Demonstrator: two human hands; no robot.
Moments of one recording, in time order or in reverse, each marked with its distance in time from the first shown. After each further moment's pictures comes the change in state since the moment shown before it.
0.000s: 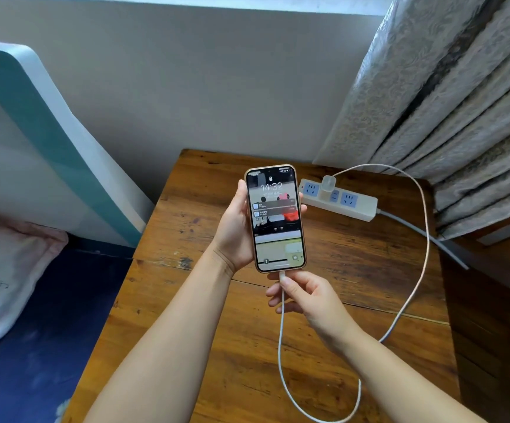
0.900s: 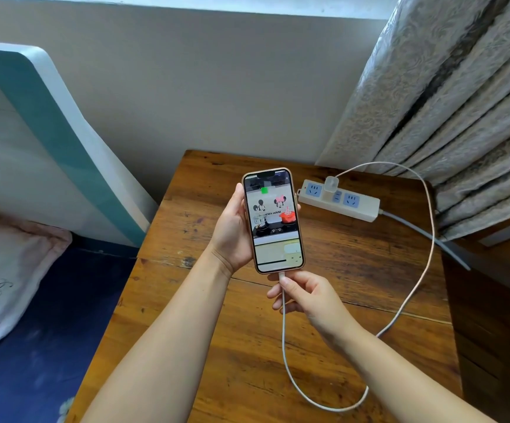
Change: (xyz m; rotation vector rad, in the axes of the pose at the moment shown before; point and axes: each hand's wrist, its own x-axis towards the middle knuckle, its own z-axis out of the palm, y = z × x) left_hand -0.009 0.002 -0.011 -0.024 0.044 0.020; right_hand 0.003 0.006 0.003 -0.066 -0.009 -0.003
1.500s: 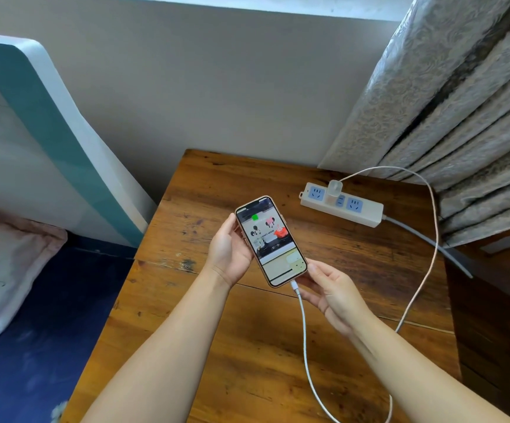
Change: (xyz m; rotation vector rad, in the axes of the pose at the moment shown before) left_hand 0.011 -0.026 -0.042 -0.234 0.338 0.048; right_hand 0.030 0.011 -0.029 0.398 0.227 0.215
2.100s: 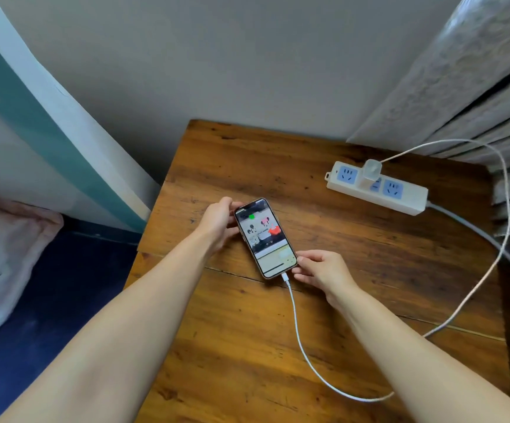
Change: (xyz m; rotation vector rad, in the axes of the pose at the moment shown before) left_hand 0.077 0.044 -0.053 0.683 0.315 -0.044; right_hand 0.097 0.039 0.028 -0.325 0.225 0.224
